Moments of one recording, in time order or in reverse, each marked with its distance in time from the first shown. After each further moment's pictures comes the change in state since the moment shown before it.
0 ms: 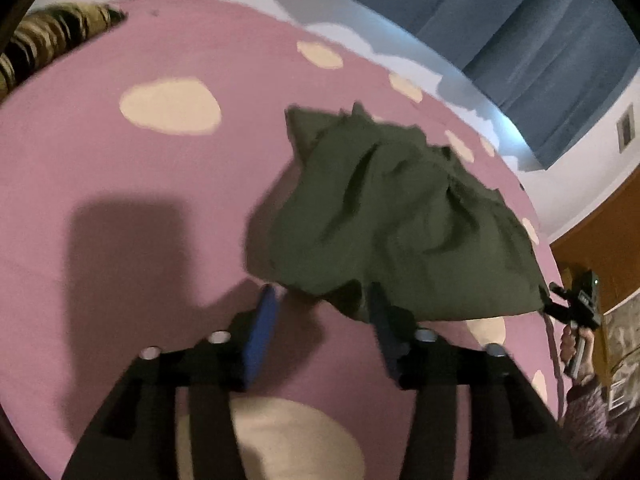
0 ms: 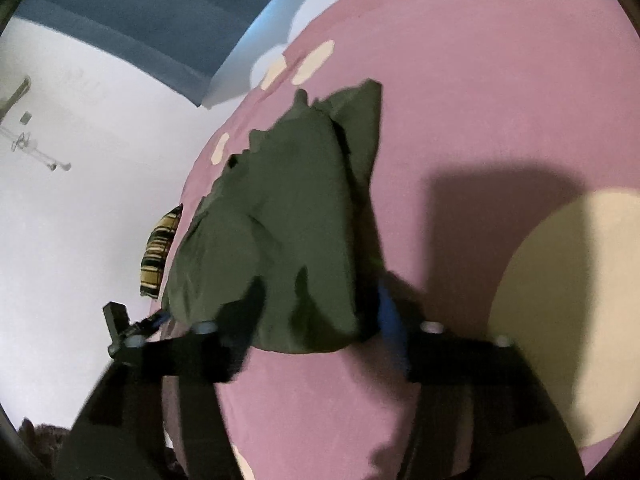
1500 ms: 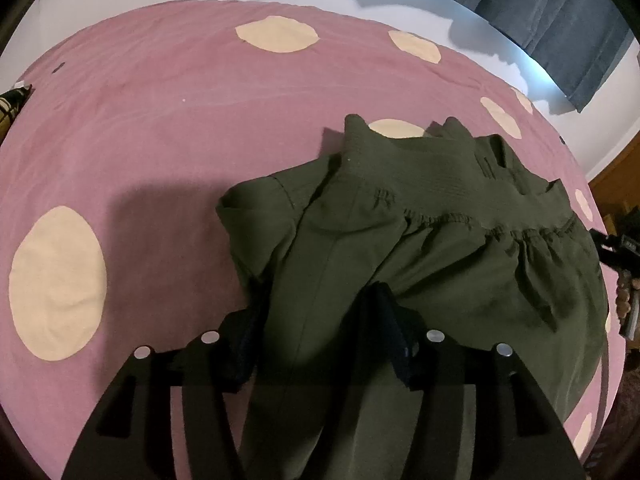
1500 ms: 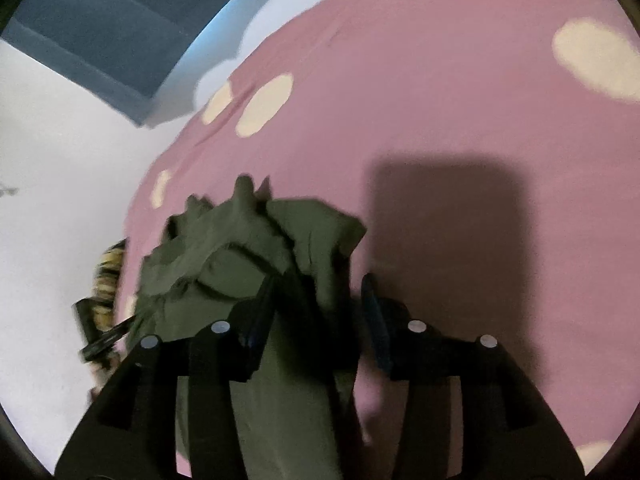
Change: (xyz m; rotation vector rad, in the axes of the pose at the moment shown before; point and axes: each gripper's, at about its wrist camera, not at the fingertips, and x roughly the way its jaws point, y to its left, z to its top) left arm 0.132 -0.039 0.113 0.187 0.182 0.126; right arm 0.053 0.015 0.109 0.032 -0.026 -0.245
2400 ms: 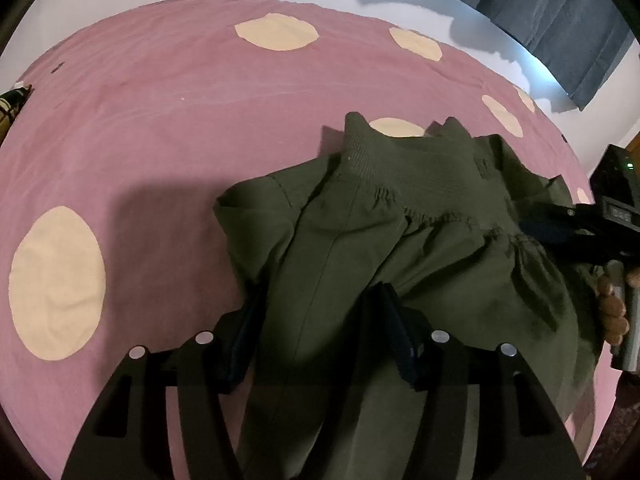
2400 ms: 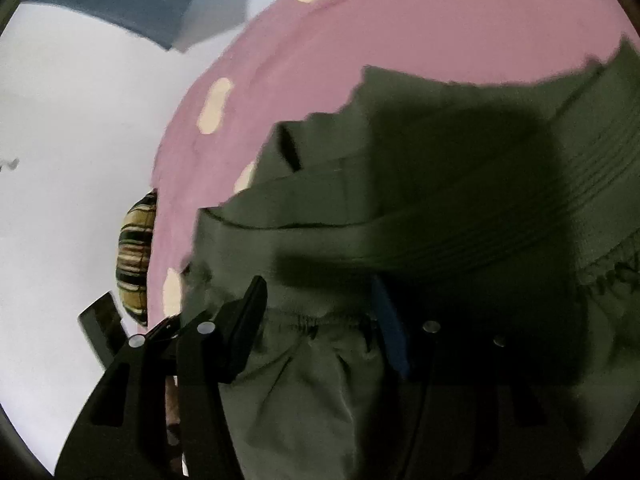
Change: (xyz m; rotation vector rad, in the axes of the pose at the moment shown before) left arm 0.004 0.000 0.000 0.003 0.013 0.007; right arm 0.163 0.180 -0.030 0.023 0.253 0.146
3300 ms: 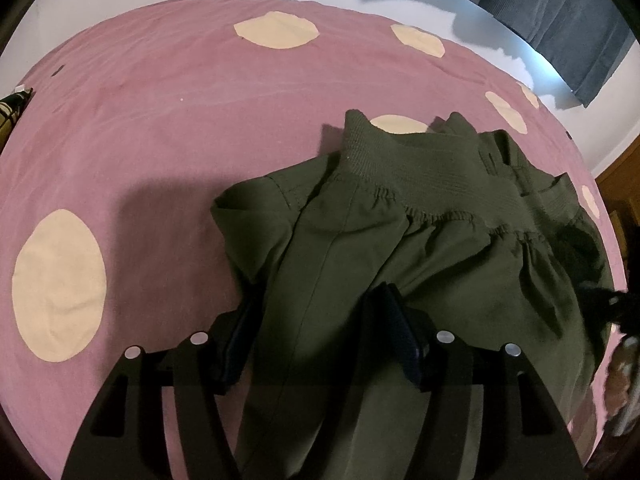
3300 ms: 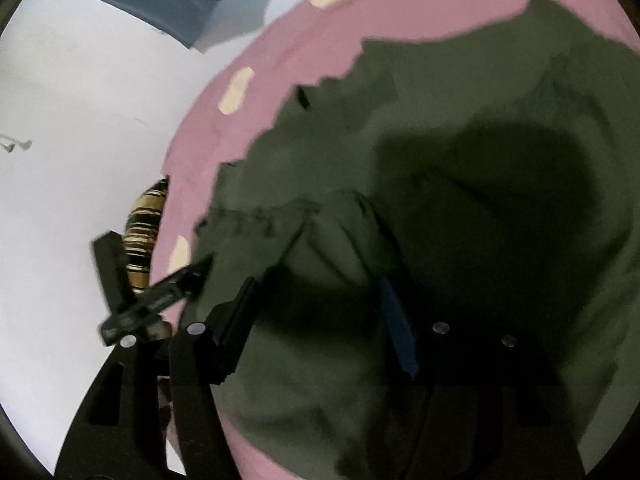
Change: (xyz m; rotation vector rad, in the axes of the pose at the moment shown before) left arm 0.000 -0.005 0.003 0.002 0.012 0.025; right arm -0.031 0.004 -0.076 -0.043 -0.063 -0.005
